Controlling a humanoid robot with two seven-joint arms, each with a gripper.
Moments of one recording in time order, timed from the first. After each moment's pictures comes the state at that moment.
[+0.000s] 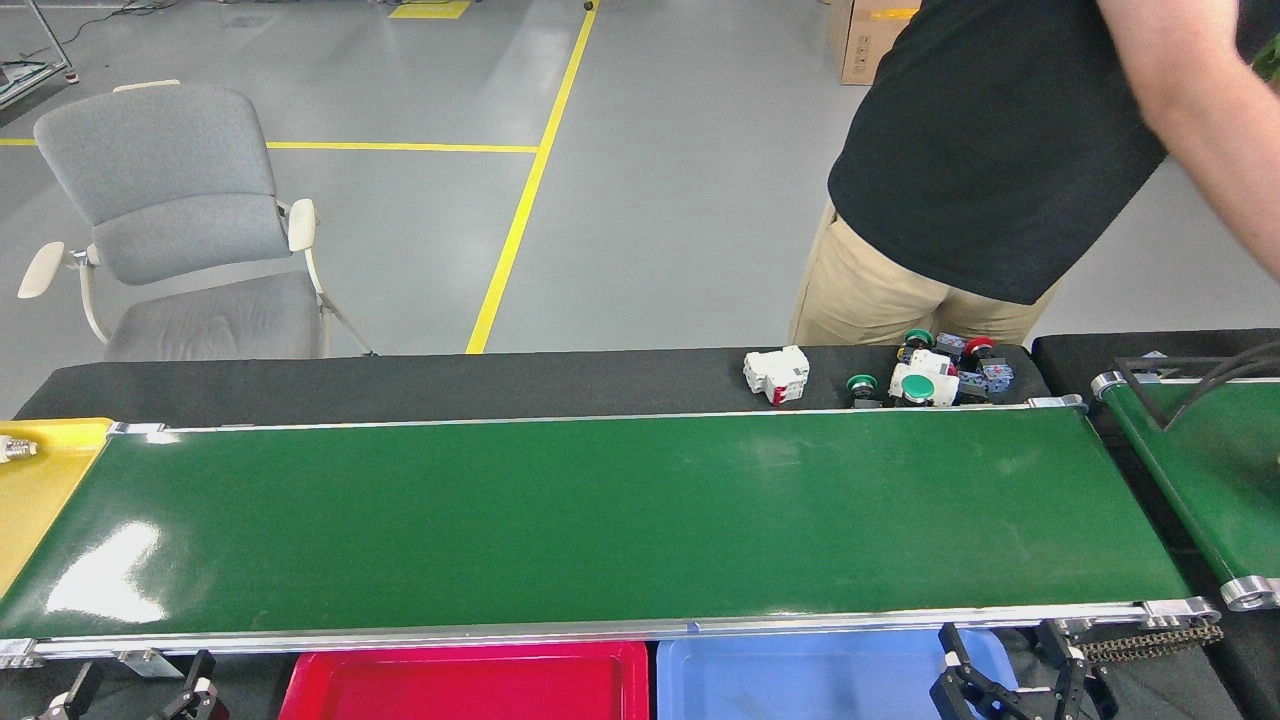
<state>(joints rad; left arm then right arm) 0.29 0.13 0.48 -1.57 -1.42 -0.36 0.04 0.33 -0.12 -0.08 -1.75 1.21 -0.13 -0.03</state>
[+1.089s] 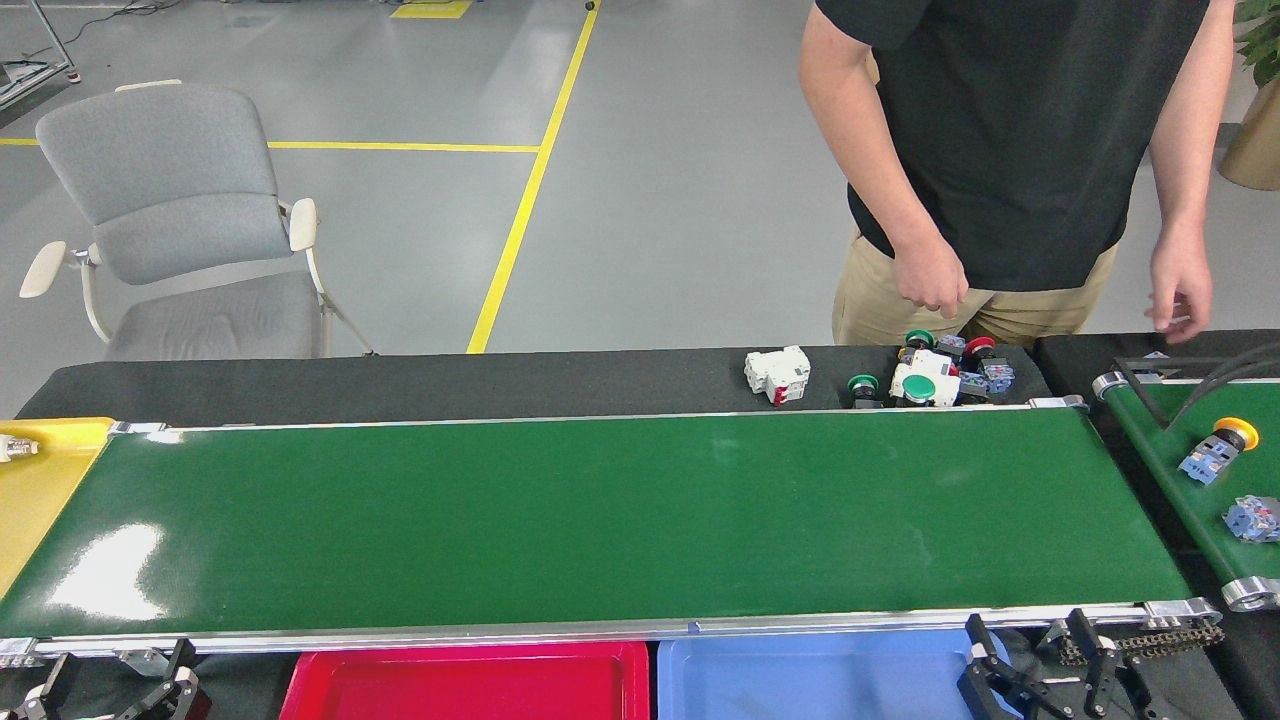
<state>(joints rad) 0.28 0.13 0.50 -1.60 -1.42 -0.36 0.08 0.29 -0.16 -0.15 -1.75 1.22 -0.12 -0.03</state>
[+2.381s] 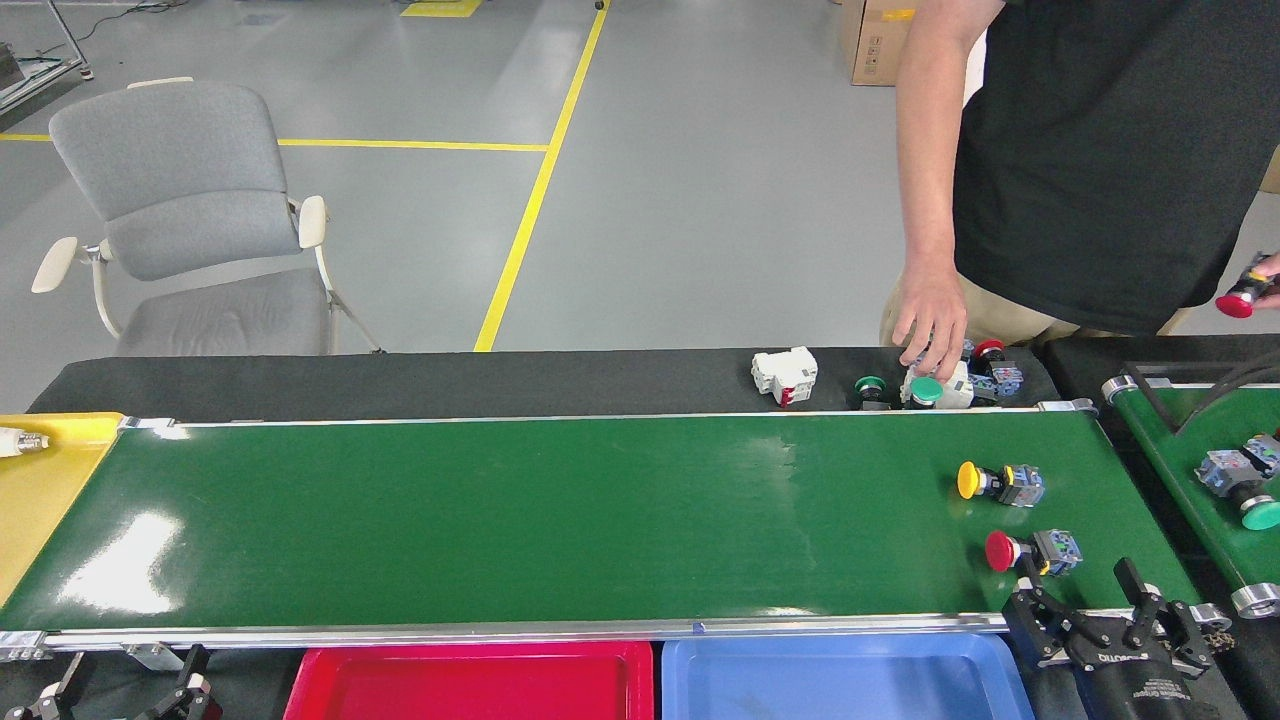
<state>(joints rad) 0.29 0.14 0.49 -1.59 -1.43 -0.40 0.09 0.07 -0.19 -0.17 -1.51 1.21 -0.12 0.05</state>
